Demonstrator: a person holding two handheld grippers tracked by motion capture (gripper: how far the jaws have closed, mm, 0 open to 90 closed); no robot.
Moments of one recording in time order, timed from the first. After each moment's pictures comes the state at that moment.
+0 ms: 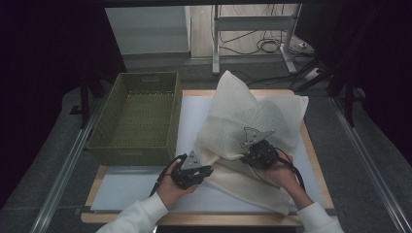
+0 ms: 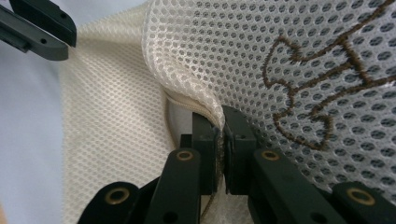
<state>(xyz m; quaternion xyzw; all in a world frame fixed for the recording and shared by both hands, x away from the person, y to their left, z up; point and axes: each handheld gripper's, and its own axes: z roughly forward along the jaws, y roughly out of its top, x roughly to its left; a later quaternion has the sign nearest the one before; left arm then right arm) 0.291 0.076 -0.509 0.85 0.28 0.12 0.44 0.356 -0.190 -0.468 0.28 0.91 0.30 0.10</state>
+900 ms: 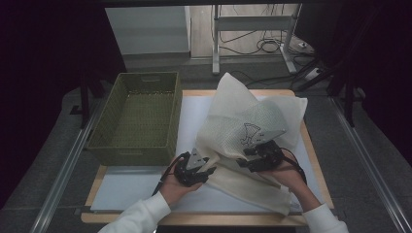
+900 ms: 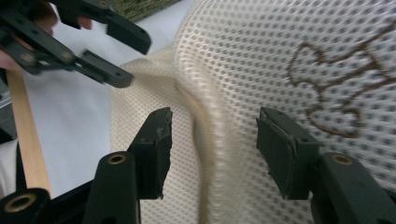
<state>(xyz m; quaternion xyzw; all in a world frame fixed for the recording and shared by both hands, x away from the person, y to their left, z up) 0.302 0.060 -0.509 0.84 0.30 0.19 0.41 0.347 -0.203 -0.451 0.26 0.88 0.38 0.08</state>
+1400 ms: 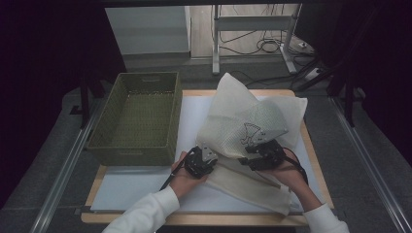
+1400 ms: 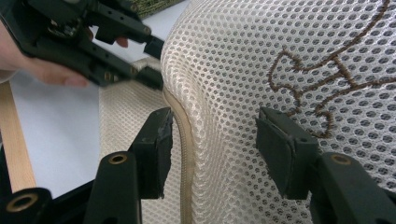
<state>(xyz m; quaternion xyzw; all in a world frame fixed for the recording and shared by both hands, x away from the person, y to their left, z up) 0.326 0.044 -0.522 0.85 0.34 0.21 0.35 0.346 -0.204 -0.447 0.26 0.88 0.38 0.10</state>
